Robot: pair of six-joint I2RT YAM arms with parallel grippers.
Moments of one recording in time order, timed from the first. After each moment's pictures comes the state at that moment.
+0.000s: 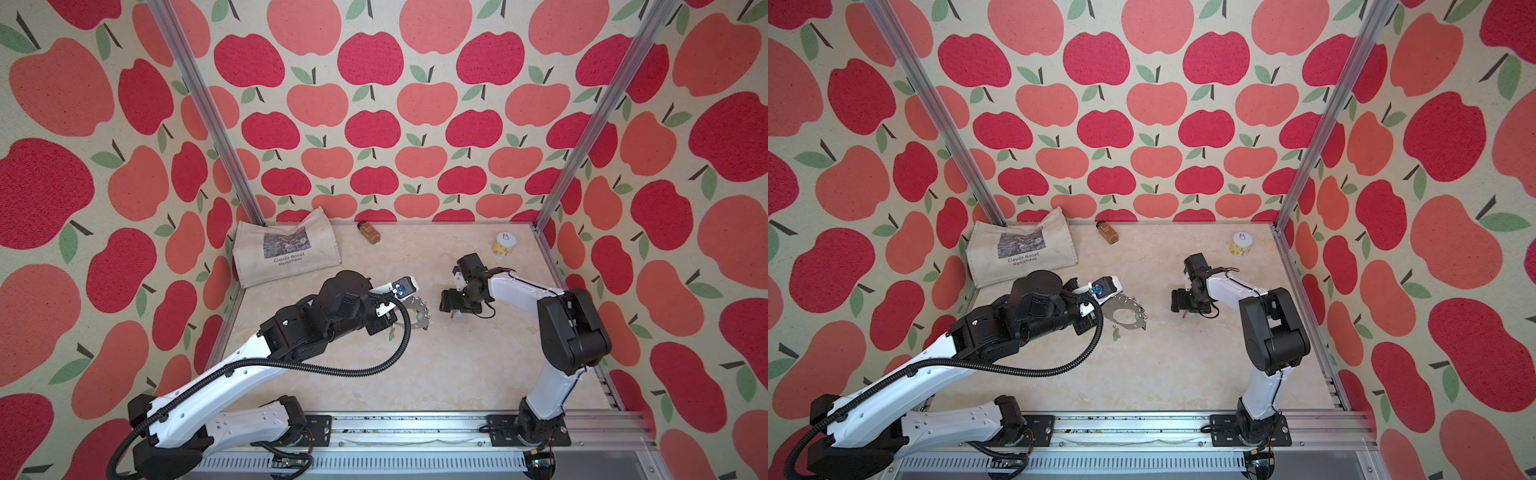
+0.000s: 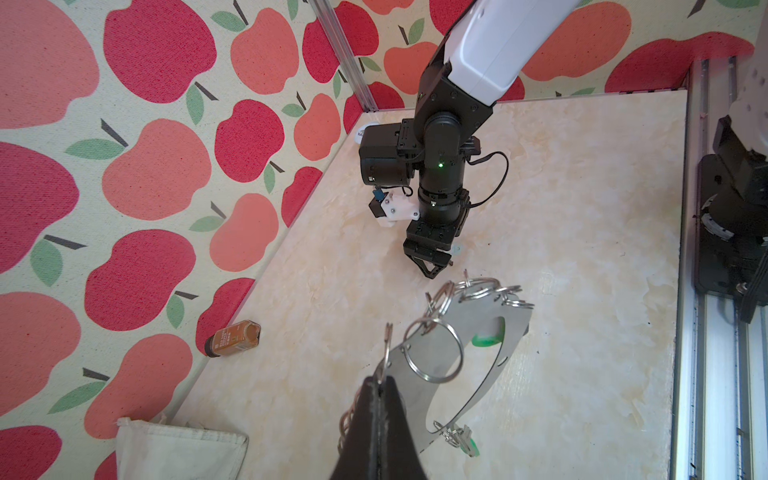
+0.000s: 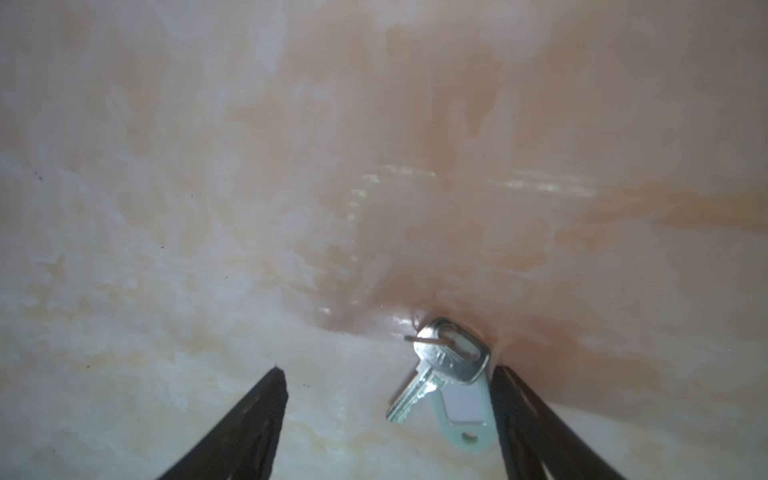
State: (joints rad) left arm -0.99 1.04 1.24 -0.63 -0.11 0.43; right arm 0.43 1.80 1.12 -0.60 -0.21 0.28
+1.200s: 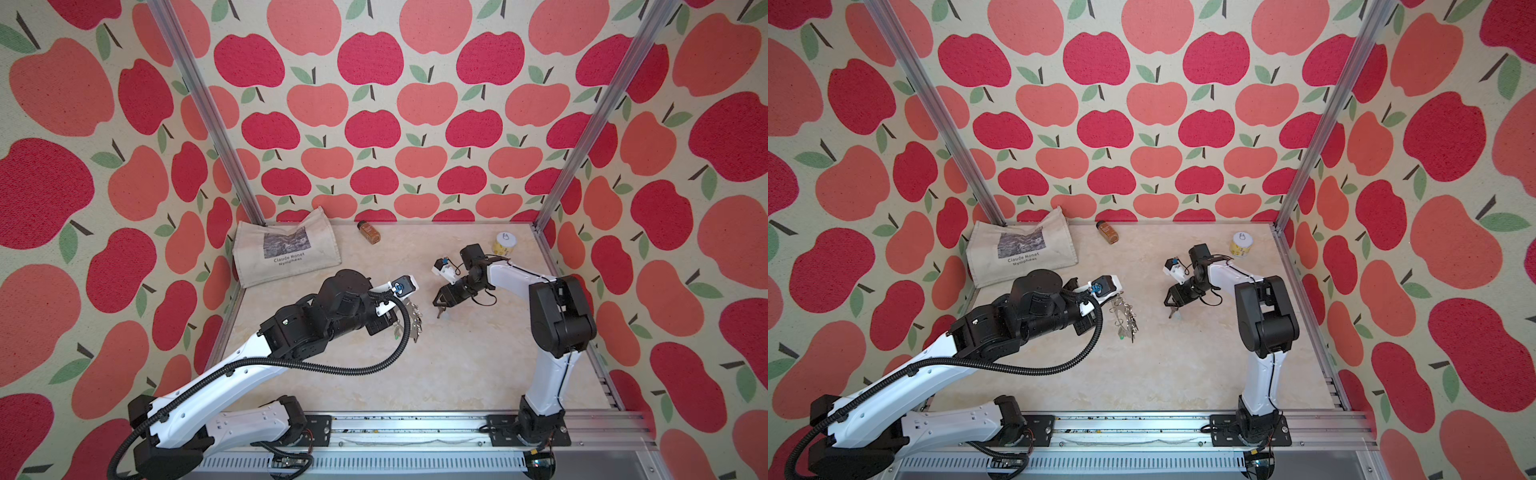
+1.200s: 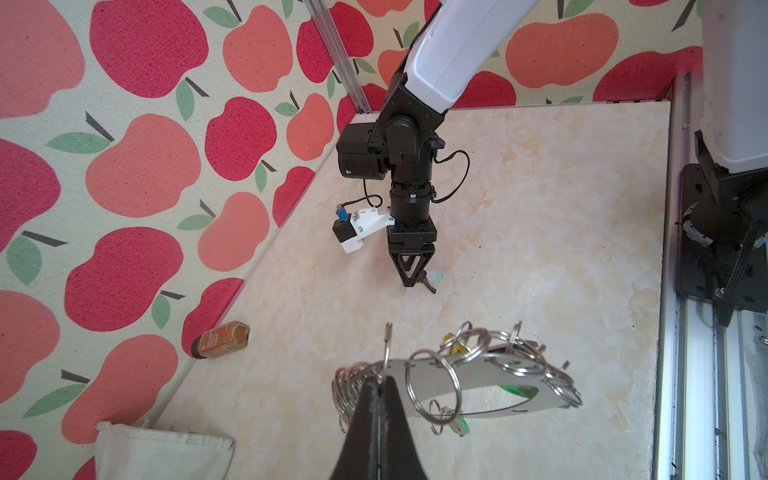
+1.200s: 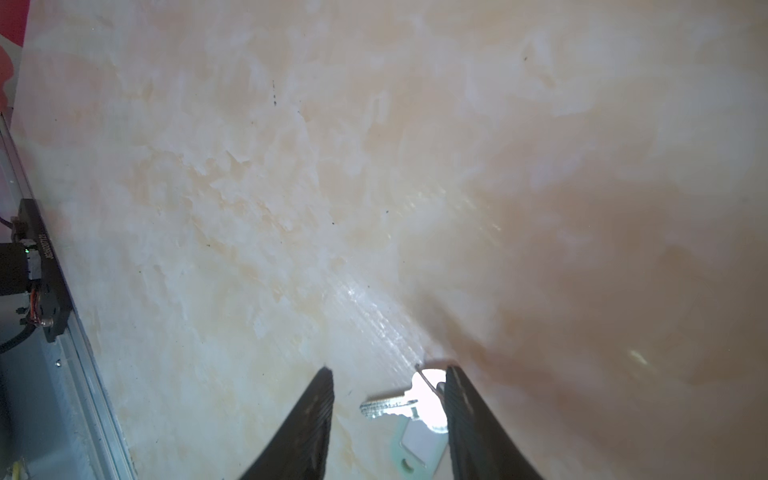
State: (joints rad) left arm -0.98 1.05 1.24 -0.63 -0.08 0.41; right arm 0.35 1.95 1.28 -0.68 -0.58 -0.32
